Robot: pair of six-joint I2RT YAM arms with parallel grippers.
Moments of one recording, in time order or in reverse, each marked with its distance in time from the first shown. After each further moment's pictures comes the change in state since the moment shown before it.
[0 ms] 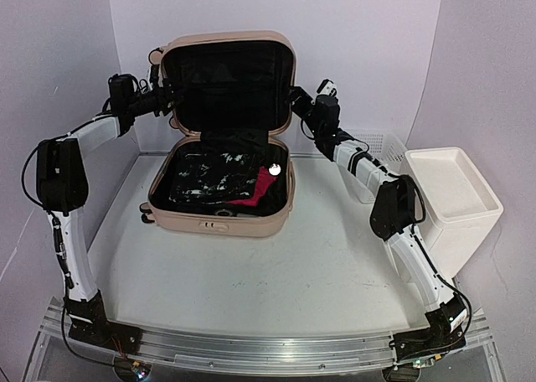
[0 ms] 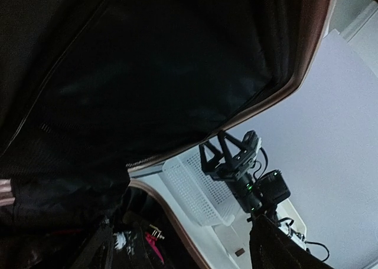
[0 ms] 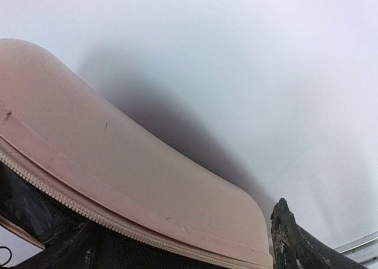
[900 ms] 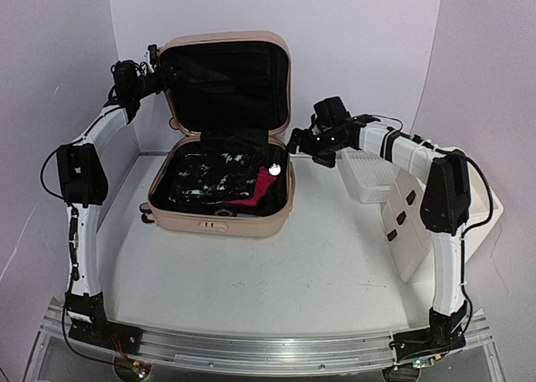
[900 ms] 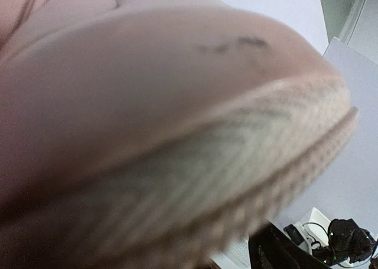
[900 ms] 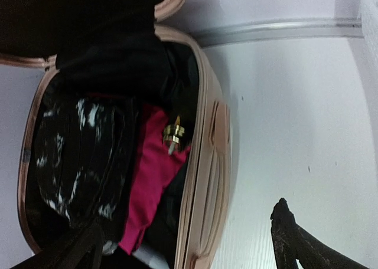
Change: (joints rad) left arm 0.018 0.285 0.505 -0.047 -0.122 0.115; right arm 0.071 -0.641 -0.772 -0.769 -0.192 -0.129
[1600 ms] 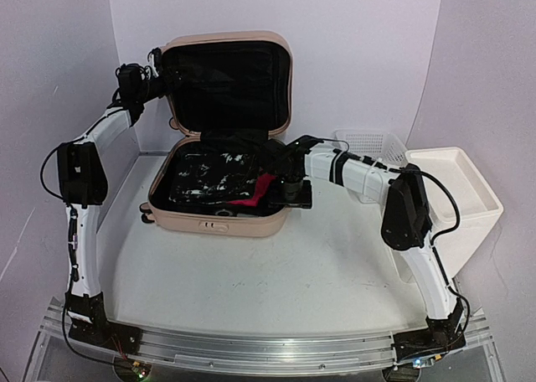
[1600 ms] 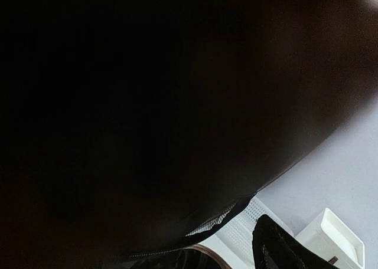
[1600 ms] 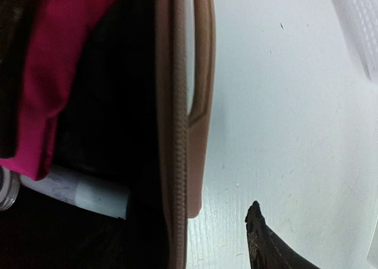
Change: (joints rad) left arm -0.027 -0.034 -0.092 0.004 -0.070 0.056; right arm 0.283 0.203 0.218 -0.563 0.382 0.209
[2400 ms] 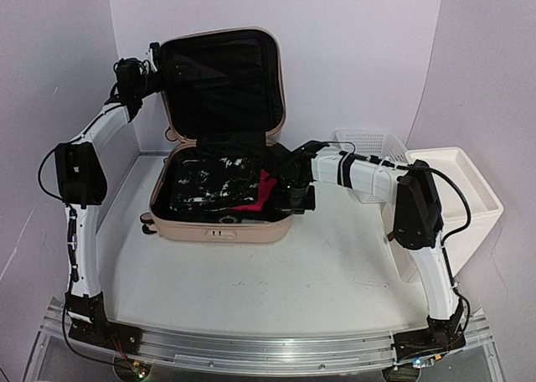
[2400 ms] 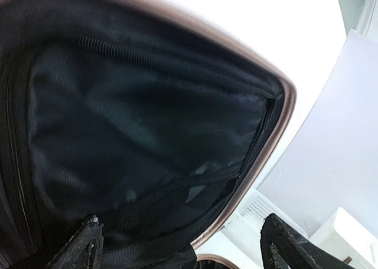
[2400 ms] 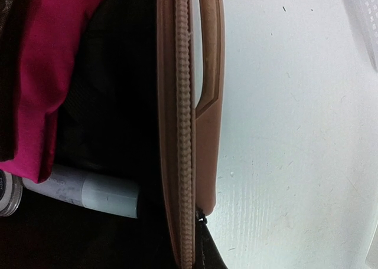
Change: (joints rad) left arm -0.001 -0.016 0.031 -0.052 -0.051 0.078; right arm 0.003 -0.083 -0.177 0.082 -0.059 -0.031
